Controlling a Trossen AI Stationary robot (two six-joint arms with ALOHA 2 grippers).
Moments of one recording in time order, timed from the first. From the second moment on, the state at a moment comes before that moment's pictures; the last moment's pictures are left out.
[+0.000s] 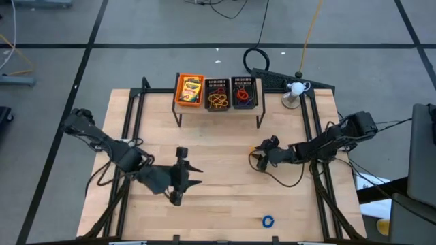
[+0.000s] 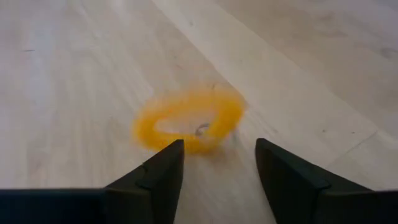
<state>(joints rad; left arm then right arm) -0.58 1.40 1.30 -0.52 -0.53 0.01 0.18 1.51 0.23 0.55 0.42 0.60</state>
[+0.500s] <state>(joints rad) -0.64 1.40 1.30 -0.59 -0.66 -0.07 0.18 1.51 0.16 0.67 0.46 0.59</state>
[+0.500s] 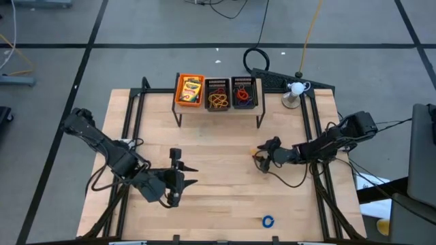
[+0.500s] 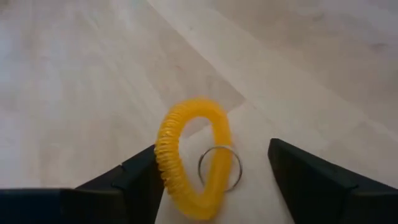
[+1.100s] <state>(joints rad) -0.64 1.40 1.30 -0.59 -0.66 -0.09 0.22 1.50 0.16 0.92 0.57 0.40</state>
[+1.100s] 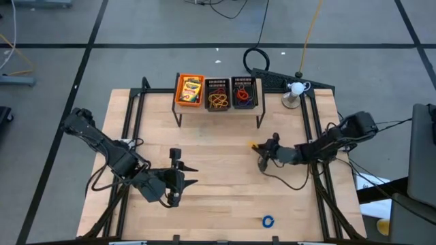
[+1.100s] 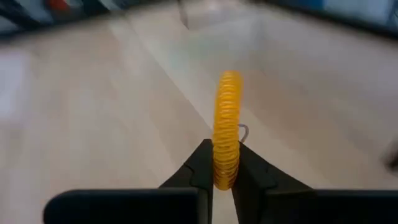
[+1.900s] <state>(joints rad) -0.64 1.40 1.30 -0.60 -0.66 -0.12 0.05 0.99 0.45 0.61 0.63 -0.05</state>
